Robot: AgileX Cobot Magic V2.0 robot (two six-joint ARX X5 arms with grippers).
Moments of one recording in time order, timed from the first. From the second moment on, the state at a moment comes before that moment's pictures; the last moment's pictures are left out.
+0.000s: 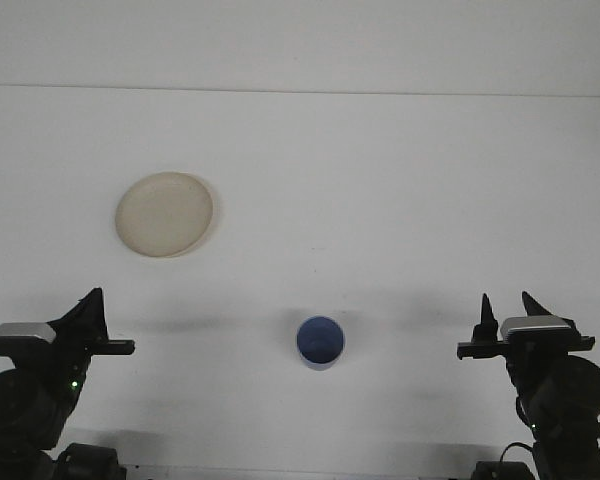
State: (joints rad) left arm -0.10 0.33 0.67 -0.37 -0.05 -0.21; right arm 0.00 0.43 0.58 -0.40 -0.05 -0.06
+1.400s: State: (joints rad) left arm -0.17 0.98 1.23 -0.88 0.14 -0.09; right arm 0.00 0.43 0.58 -0.38 -0.05 -0.06
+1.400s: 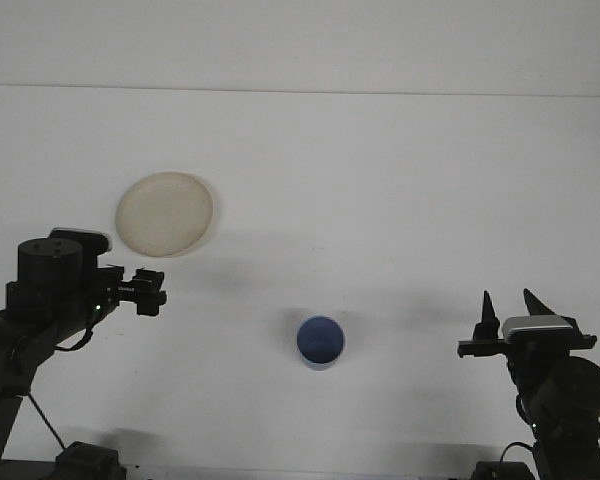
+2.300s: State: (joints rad) left arm -0.77 1.68 1.58 -0.94 0.19 -0.12; right arm 0.00 0.43 0.58 -0.38 -0.05 -0.06
